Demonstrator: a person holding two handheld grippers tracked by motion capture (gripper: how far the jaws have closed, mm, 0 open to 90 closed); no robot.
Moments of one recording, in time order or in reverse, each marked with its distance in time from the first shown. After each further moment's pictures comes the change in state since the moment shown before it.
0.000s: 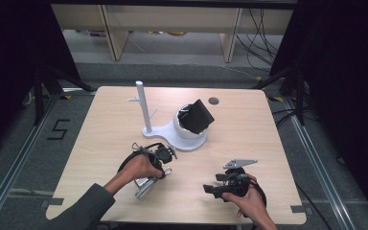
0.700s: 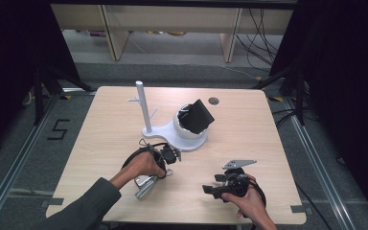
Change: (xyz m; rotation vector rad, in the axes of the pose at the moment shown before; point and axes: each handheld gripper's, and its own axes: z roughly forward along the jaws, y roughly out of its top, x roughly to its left) left arm -0.002 0.010 0.001 0.067 0.004 0.089; right arm 0.001 0.000 0.001 -0.001 0.015 -0.004
